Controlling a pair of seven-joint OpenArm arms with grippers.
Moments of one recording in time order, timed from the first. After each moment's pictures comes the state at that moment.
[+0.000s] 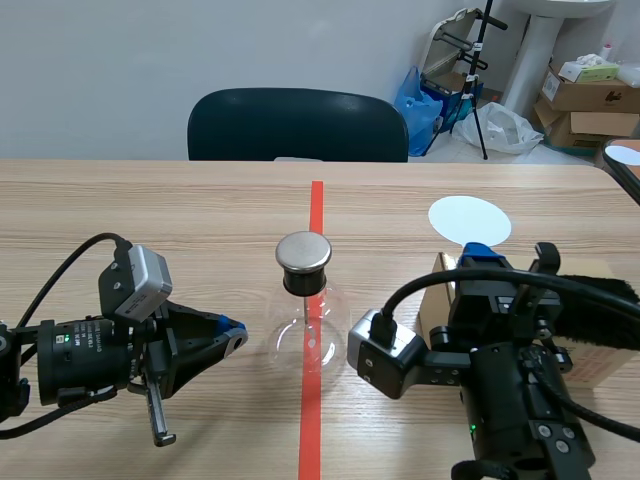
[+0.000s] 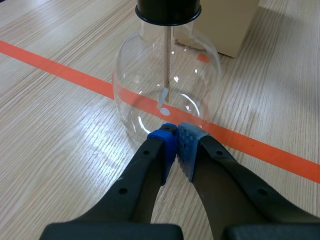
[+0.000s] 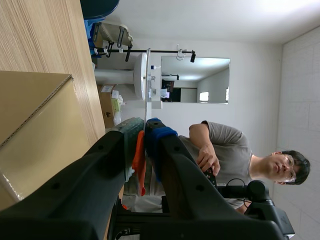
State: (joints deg) left arm -0.5 -29.7 25.0 65.4 5.1 -43.3 -31.8; right arm -27.5 13.5 -22.8 93.6 -91.3 -27.8 -24.6
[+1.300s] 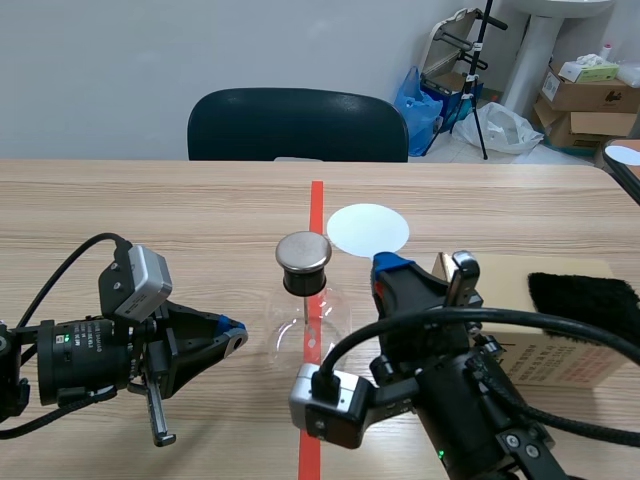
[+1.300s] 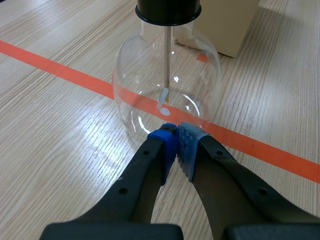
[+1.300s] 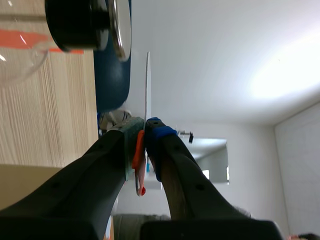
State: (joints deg) left arm -0.5 -29.7 25.0 65.4 5.1 -43.3 -31.8; right arm -27.5 13.5 -22.8 93.6 -91.3 -27.8 -1.4
